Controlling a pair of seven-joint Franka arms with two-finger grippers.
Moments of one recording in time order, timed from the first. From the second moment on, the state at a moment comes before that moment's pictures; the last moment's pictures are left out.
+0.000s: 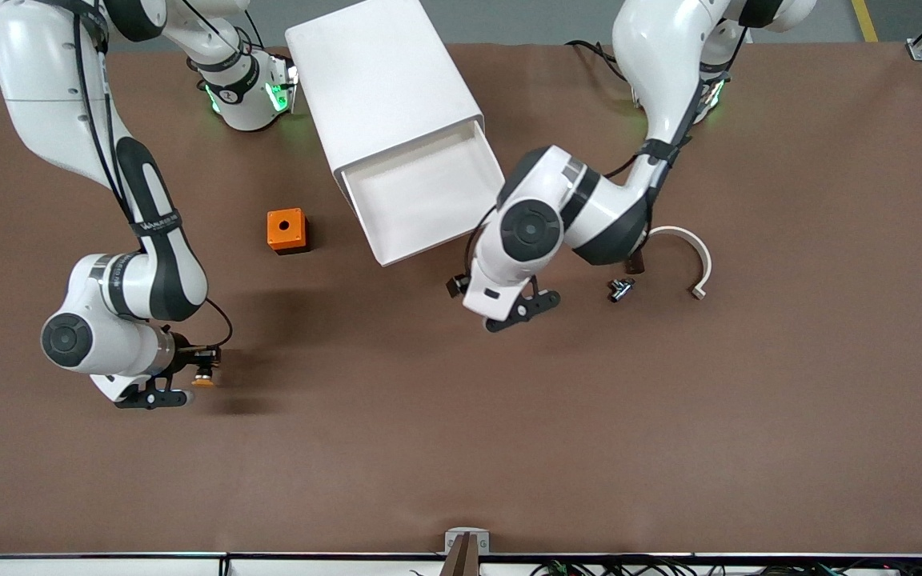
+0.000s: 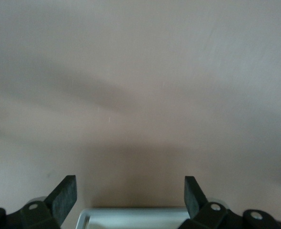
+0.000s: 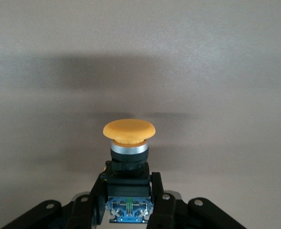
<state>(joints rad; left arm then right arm) -0.75 0.68 0.05 -1.28 -0.28 1.84 -1.03 0.09 0.68 -0.09 -1.66 0.08 2.20 -0.07</state>
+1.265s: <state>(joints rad) -0.92 0.67 -0.07 -1.28 -0.32 1.70 -1.24 0.09 0.52 -0.07 -1.61 0.08 2.20 -0.04</state>
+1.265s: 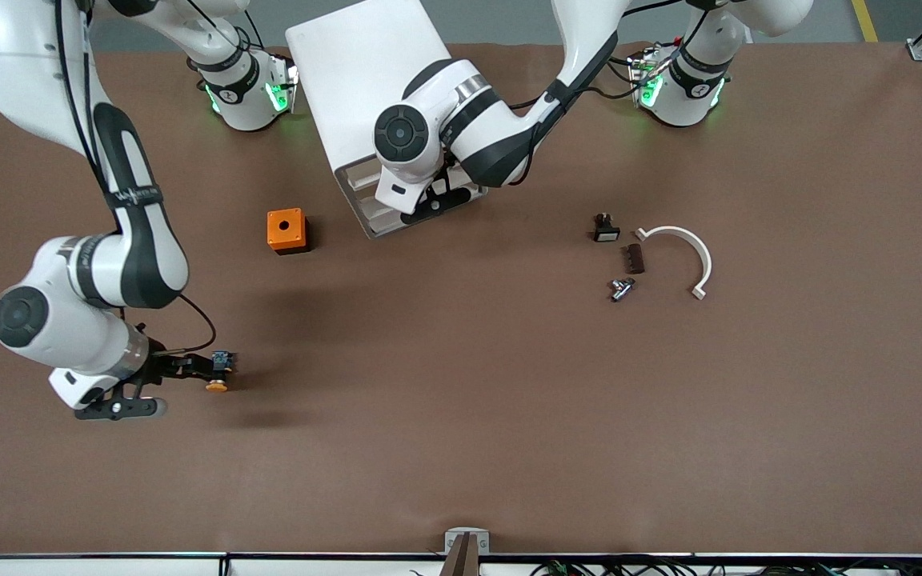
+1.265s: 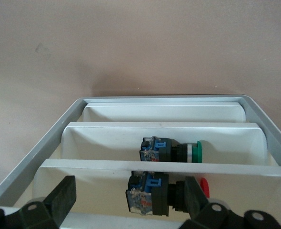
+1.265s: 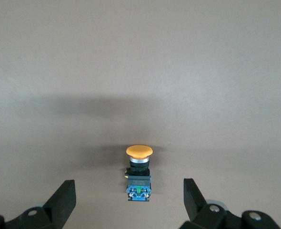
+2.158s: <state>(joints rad) -0.85 0.67 0.04 -1.27 -0.27 1.68 -1.24 0.10 0.13 -0.07 -1.61 0.08 1.91 0.15</state>
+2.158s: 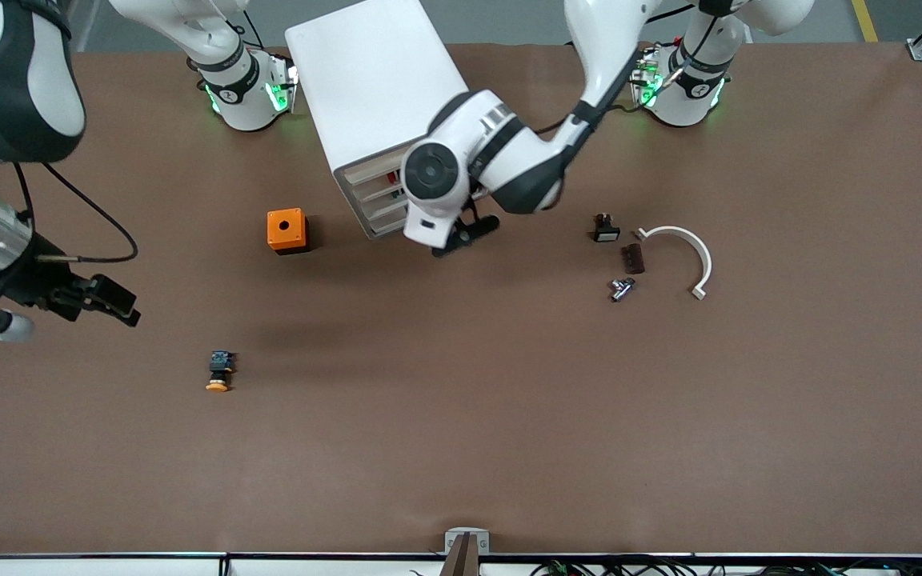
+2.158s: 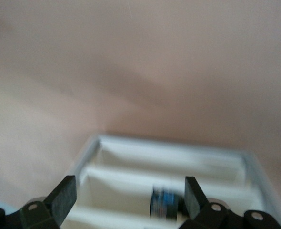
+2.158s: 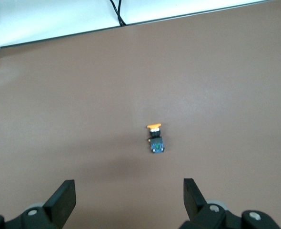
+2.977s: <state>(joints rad) -0.41 0.44 0.13 -1.26 0.16 1.46 -0.69 0.10 0.03 -0.07 -1.56 0.03 1.70 0.15</state>
